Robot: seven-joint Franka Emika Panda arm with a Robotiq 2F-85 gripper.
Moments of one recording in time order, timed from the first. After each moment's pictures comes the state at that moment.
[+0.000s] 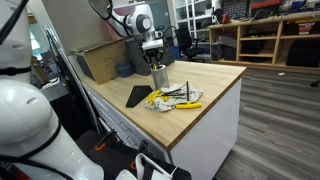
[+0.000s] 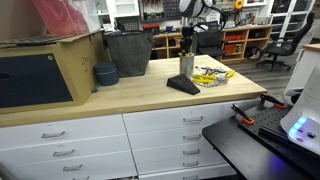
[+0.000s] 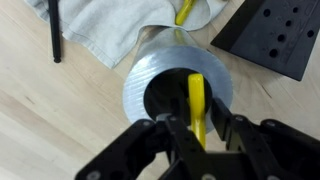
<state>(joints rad) -0.04 0.41 0.12 -1.84 0.02 2.34 -0.47</state>
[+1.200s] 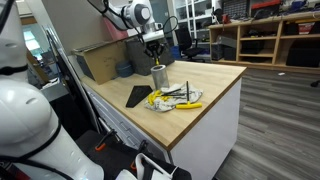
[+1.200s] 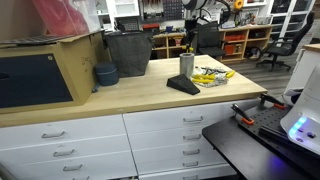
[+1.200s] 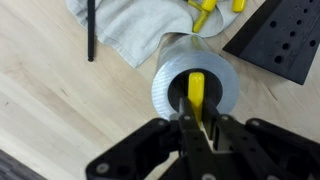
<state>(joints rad) -0.05 0.33 0.10 -1.85 -0.04 2.29 -0.47</state>
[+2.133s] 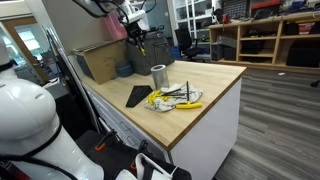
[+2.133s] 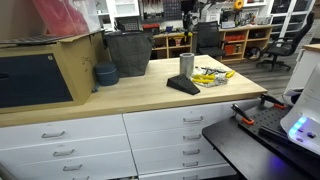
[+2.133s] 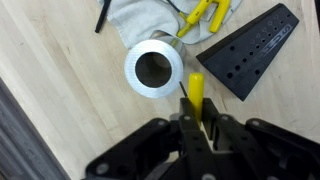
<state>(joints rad) 0.06 0.09 0.13 -1.94 -0.16 2.15 -0.59</state>
